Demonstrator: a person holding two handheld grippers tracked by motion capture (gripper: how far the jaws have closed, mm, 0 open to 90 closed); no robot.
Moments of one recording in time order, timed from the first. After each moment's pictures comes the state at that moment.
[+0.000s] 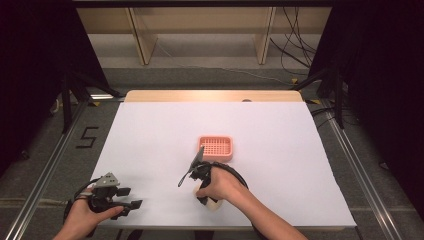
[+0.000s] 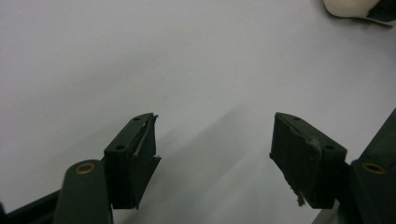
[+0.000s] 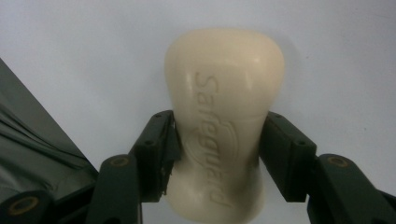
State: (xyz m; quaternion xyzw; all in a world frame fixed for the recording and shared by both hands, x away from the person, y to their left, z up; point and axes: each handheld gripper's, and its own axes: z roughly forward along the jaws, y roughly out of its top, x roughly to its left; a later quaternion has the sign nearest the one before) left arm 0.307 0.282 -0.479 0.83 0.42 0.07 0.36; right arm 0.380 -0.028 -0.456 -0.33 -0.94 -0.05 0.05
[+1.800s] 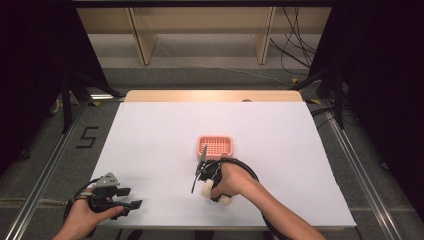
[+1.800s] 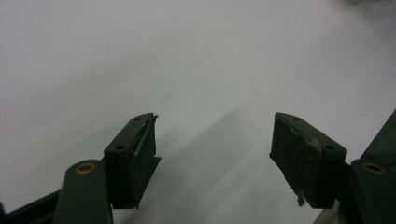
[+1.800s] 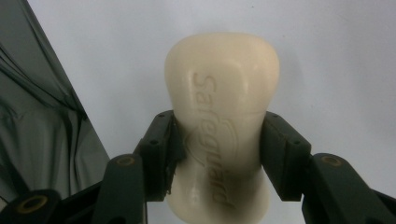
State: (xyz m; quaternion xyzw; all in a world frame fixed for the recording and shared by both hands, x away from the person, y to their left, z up) left arm 0.307 0.282 -0.480 0.83 0.42 0.07 0.36; right arm 0.380 -0.052 -0.433 -0.20 -0.98 -0.03 0.02
